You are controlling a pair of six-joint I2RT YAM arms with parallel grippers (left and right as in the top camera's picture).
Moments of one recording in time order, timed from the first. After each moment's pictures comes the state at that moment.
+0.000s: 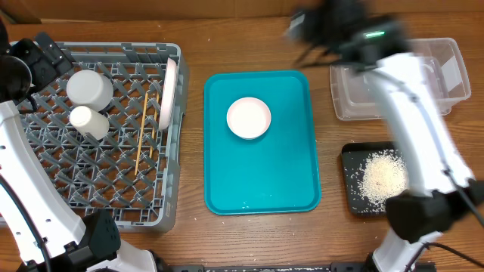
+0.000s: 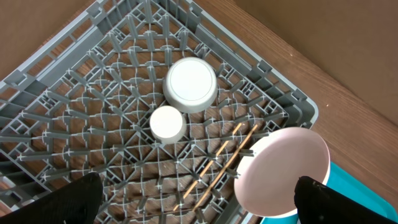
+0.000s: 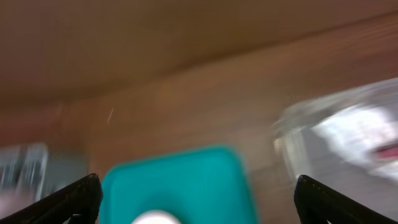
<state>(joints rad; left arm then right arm) 0.40 1.75 2.41 -1.58 -0.01 -0.31 0.31 1.90 2.17 -1.06 0.18 0.51</state>
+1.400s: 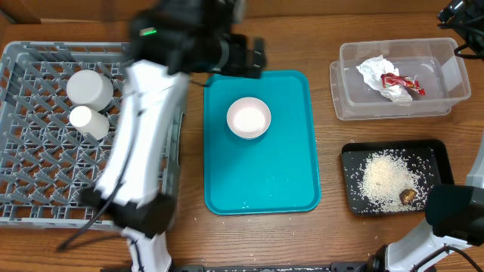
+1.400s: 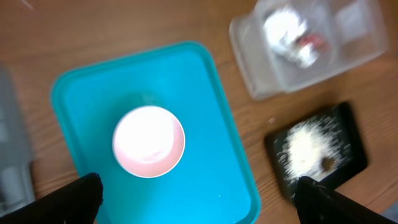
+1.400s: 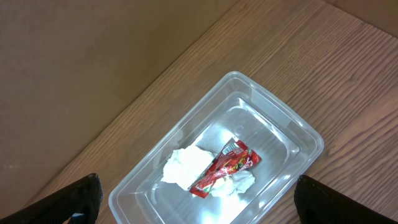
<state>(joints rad) -0.39 1.99 2.41 -1.44 0.26 -0.24 -0.27 1.87 2.18 -1.13 0.12 0.51</state>
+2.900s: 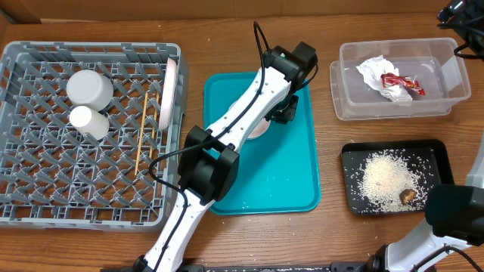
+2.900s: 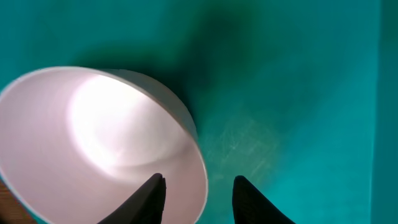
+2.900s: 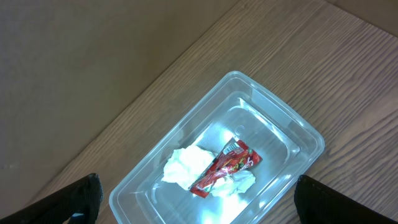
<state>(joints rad) -0.65 2.48 2.36 -1.44 -0.11 -0.42 -0.27 1.87 2.18 -1.12 0.11 0.51</state>
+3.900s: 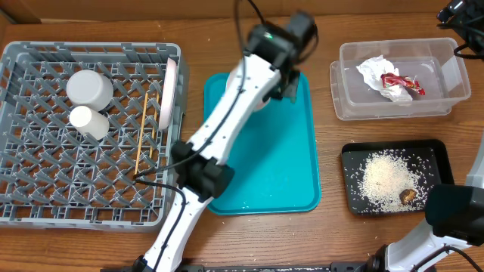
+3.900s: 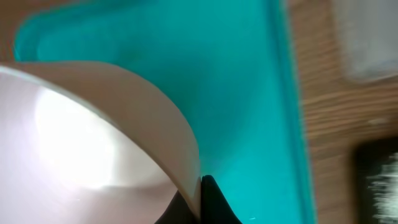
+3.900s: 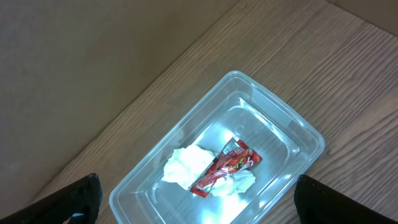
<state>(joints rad) -0.60 2.49 2.87 -1.68 -0.04 -0.40 -0.27 1.87 2.18 -1.12 0.11 0.51</state>
